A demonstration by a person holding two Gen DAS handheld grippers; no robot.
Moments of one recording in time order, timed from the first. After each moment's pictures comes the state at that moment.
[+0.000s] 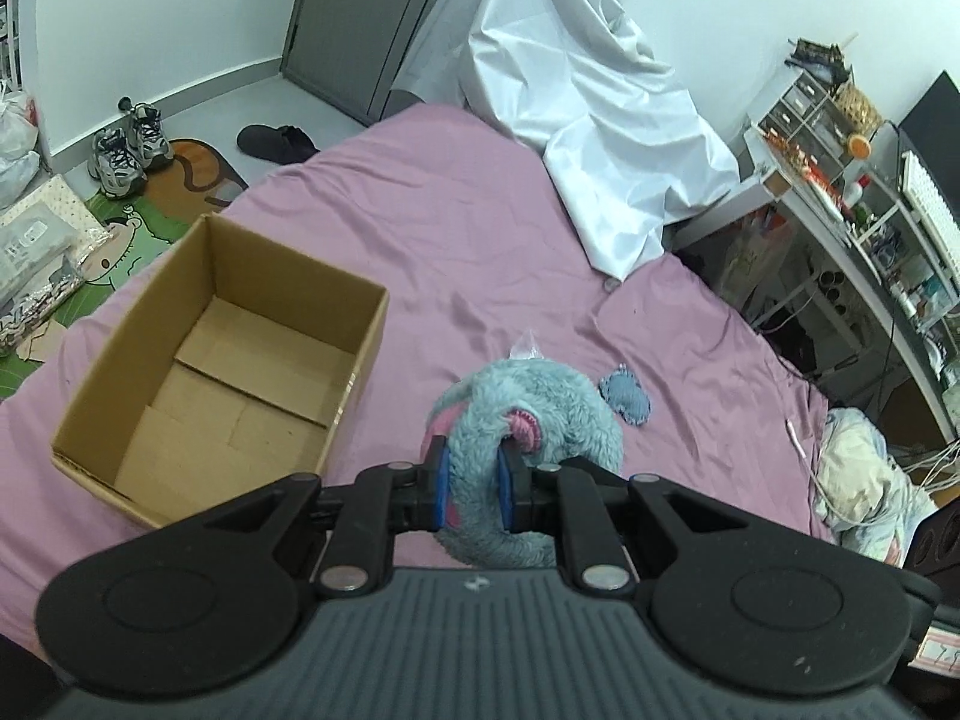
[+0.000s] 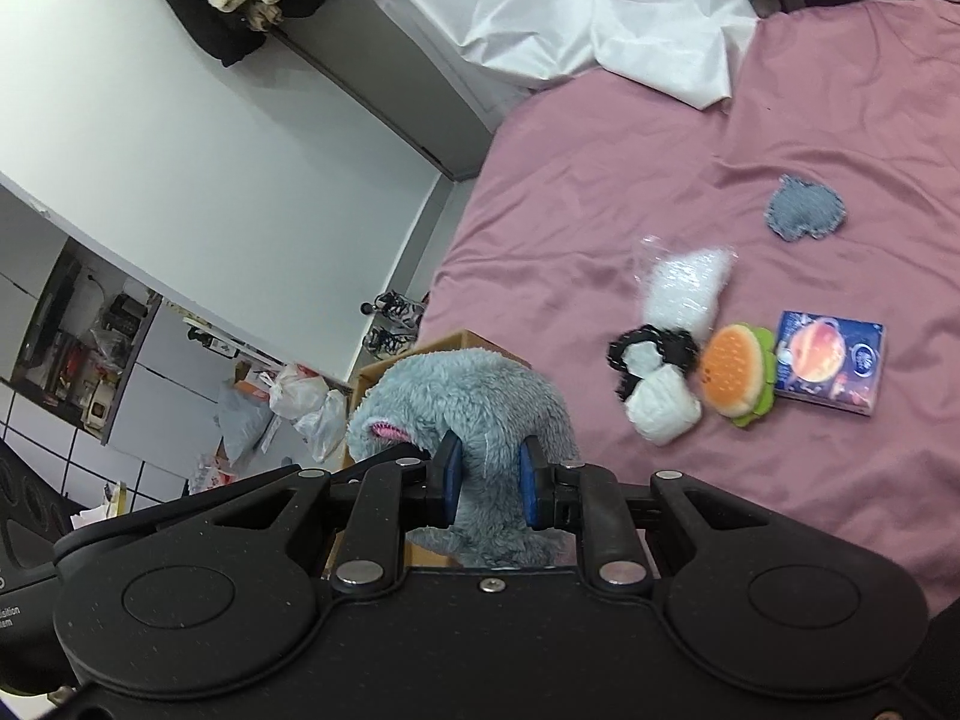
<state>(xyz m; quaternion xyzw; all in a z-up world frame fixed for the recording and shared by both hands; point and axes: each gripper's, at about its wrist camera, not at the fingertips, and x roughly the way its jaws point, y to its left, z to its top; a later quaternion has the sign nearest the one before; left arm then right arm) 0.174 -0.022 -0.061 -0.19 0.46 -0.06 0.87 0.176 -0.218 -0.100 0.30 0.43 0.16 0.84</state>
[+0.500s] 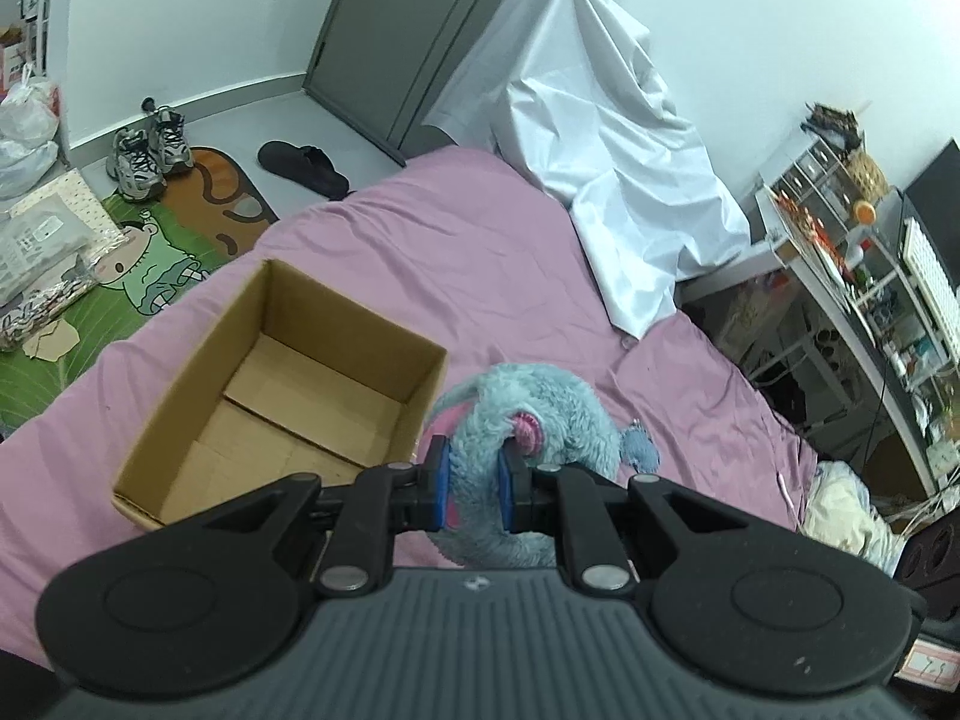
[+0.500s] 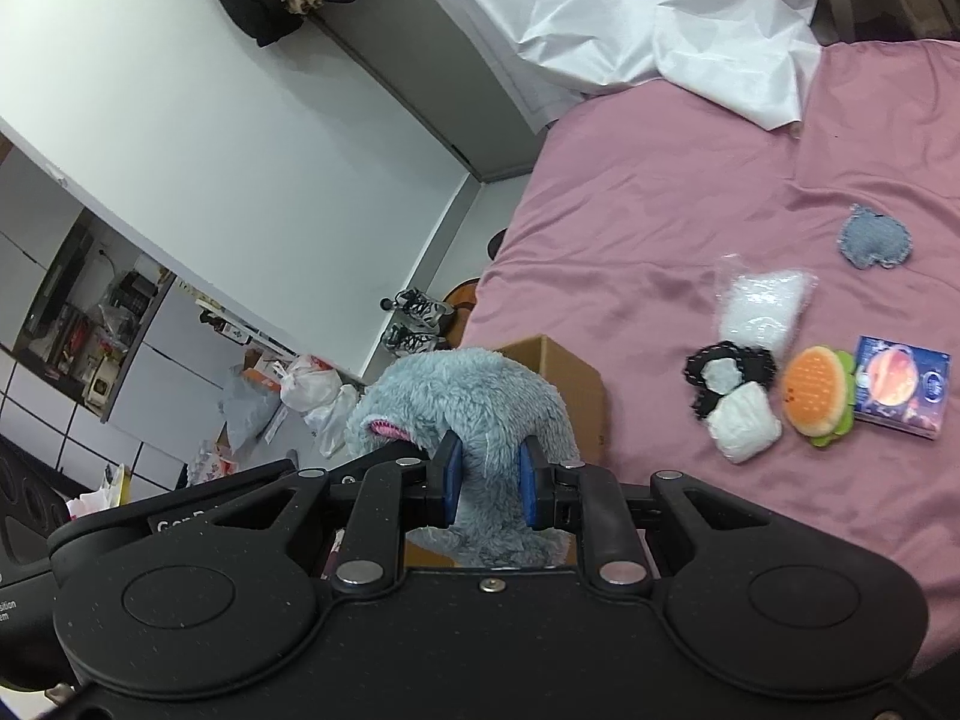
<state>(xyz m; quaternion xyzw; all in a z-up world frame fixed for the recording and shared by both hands) 0.177 0.036 -0.049 -0.23 0.43 -0.05 0.87 0.189 -0.165 -0.085 0.27 0.42 0.17 0.85</state>
